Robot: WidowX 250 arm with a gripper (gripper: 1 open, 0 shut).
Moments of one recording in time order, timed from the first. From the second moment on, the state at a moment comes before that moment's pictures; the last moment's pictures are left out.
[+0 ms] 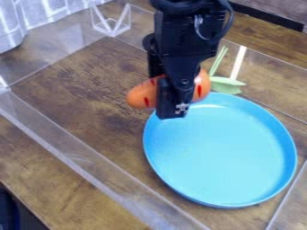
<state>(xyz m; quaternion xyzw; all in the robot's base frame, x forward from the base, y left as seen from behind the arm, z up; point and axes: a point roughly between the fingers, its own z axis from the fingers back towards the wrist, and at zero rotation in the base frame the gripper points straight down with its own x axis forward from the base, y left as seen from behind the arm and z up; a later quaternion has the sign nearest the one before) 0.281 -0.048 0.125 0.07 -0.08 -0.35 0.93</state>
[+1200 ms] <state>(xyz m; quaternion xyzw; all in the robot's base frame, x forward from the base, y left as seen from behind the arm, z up) 0.254 -0.099 0.104 0.09 -0.13 -0.37 0.91</state>
